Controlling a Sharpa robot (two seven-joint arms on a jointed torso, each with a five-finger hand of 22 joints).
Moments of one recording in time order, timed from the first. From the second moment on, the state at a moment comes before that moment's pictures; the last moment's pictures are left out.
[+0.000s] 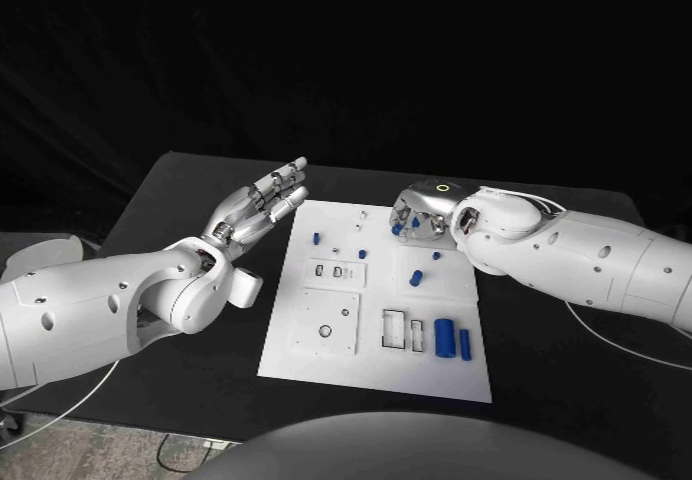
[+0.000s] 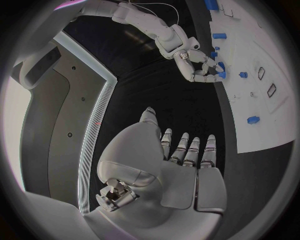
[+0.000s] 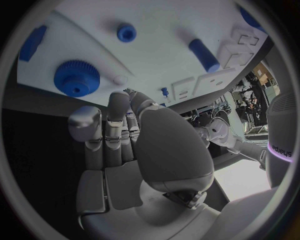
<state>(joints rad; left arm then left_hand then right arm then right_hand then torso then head) 1.17 -0.93 -0.22 1.61 -0.22 -0.30 0.61 1.29 0.21 -0.27 0.29 0.32 0.33 -0.09 0.04 0.04 0.08 0.08 0.33 0.04 0.11 0.13 0.05 0.03 0.16 0.11 0.26 0.09 0.04 1.19 -0.61 -0.11 1.23 -1.68 -0.28 -0.02 1.46 -0.04 0.28 0.04 0.30 1.12 0.09 0.14 0.17 1.18 0.05 0.14 0.07 1.44 -0.06 0.89 0.51 0.14 1.38 0.04 1.13 0.89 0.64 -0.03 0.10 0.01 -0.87</state>
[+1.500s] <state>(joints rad) 1.17 -0.90 -0.22 1.60 -0.22 -0.30 0.60 1.33 0.22 -0.26 0.29 0.36 0.33 -0.09 0.04 0.04 0.09 0.09 0.33 0.04 0.12 0.13 0.05 0.03 0.16 0.12 0.27 0.09 0.04 1.18 -0.38 -0.09 0.95 -1.60 -0.30 -0.01 1.41 -0.07 0.33 0.06 0.28 0.97 0.09 0.07 0.19 1.04 0.08 0.06 0.06 1.41 -0.04 0.89 0.50 0.14 1.35 0.06 1.11 0.87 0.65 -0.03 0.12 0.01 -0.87</state>
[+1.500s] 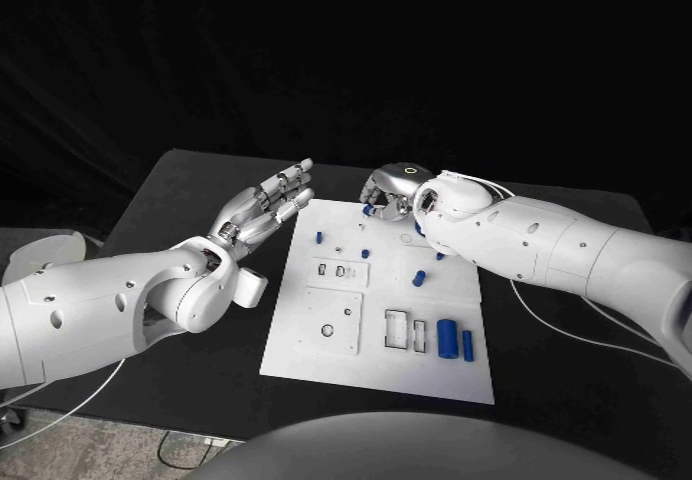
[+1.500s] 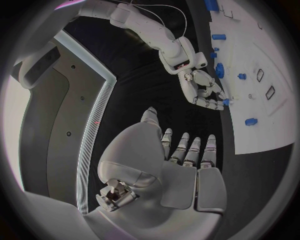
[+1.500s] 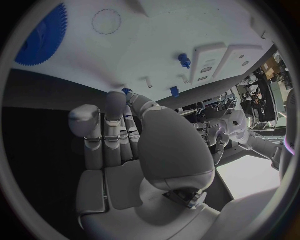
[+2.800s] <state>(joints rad) 1.17 -0.90 -0.22 1.58 -0.18 -0.29 0.59 1.35 0.22 -0.25 0.29 0.37 0.36 -0.06 0.04 0.04 0.09 0.10 0.34 0.04 0.12 0.14 0.05 0.03 0.16 0.12 0.27 0.09 0.04 1.17 -0.41 -0.10 0.99 -1.55 -0.32 0.03 1.42 -0.10 0.37 0.05 0.25 0.94 0.08 0.07 0.17 1.04 0.07 0.07 0.07 1.36 -0.04 0.86 0.46 0.14 1.31 0.06 1.06 0.84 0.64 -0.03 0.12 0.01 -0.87</state>
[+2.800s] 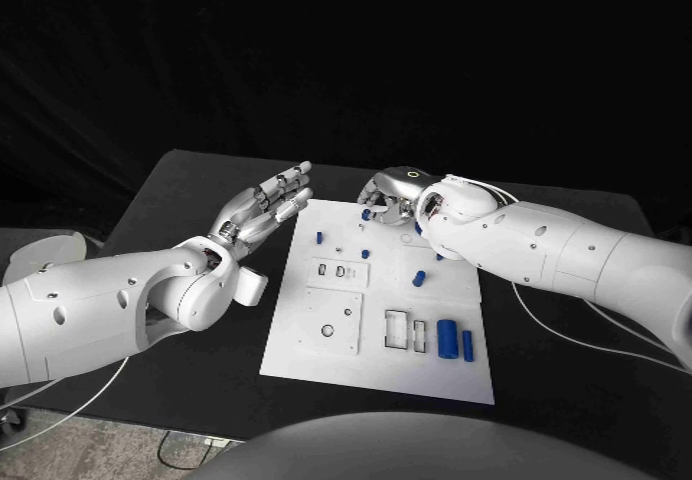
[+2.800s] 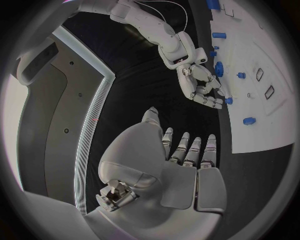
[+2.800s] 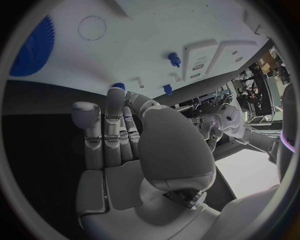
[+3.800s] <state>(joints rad) 1.16 -0.90 -0.22 1.58 -0.18 -0.28 0.58 1.39 0.23 -0.24 0.28 0.41 0.38 -0.06 0.04 0.04 0.09 0.11 0.35 0.04 0.13 0.15 0.06 0.03 0.16 0.12 0.28 0.09 0.04 1.21 -0.79 -0.10 1.28 -1.46 -0.24 -0.10 1.28 -0.06 0.18 0.12 0.21 0.91 0.10 0.07 0.15 1.46 0.01 1.57 1.31 1.46 -0.04 1.57 1.31 0.04 1.46 0.06 1.50 1.31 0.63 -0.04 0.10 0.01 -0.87</state>
